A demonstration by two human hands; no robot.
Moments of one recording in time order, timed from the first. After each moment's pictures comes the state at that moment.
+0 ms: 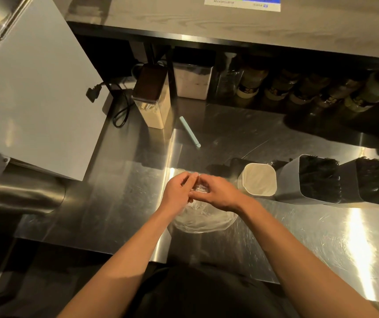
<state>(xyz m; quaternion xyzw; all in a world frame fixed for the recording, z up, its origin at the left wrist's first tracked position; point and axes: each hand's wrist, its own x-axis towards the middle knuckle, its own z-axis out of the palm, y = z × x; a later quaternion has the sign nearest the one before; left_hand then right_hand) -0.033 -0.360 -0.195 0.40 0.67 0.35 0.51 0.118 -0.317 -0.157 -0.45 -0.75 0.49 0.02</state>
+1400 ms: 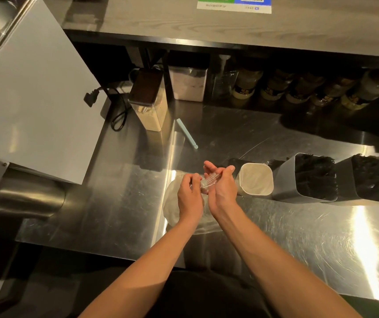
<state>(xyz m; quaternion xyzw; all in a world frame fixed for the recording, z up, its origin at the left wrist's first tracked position) 0.029 -0.367 -0.194 0.29 0.73 0.44 0.43 0.090 -0.325 -0.160 -0.58 -0.05 0.66 0.48</state>
